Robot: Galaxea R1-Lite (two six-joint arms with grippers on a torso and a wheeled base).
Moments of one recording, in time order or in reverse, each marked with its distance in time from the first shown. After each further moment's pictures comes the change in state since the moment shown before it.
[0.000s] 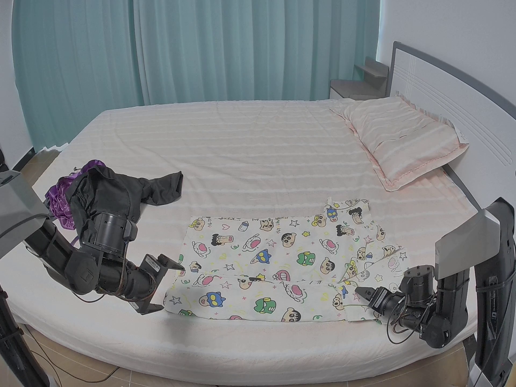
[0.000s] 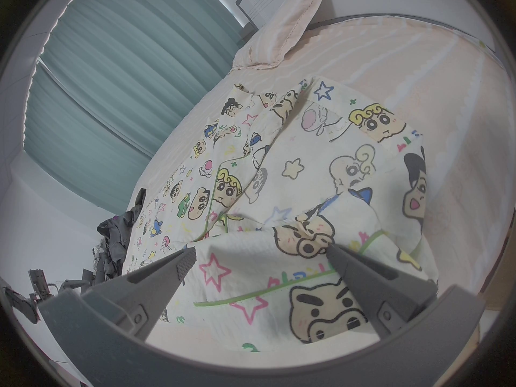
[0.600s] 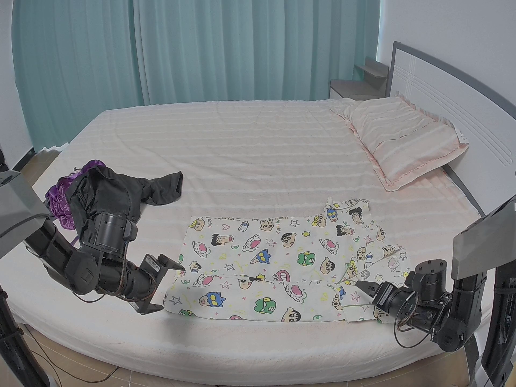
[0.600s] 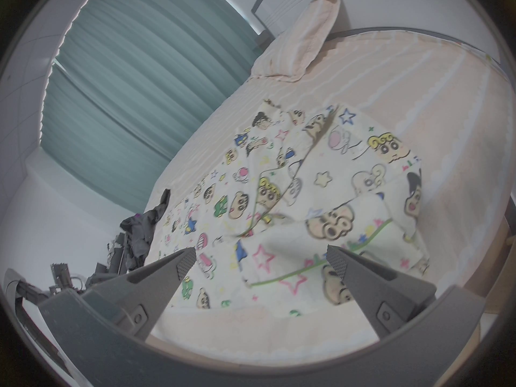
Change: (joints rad) left arm 0.000 0.000 0.000 0.000 0.000 0.000; right arm 0.059 -0.170 0.098 -0.014 0.003 0.005
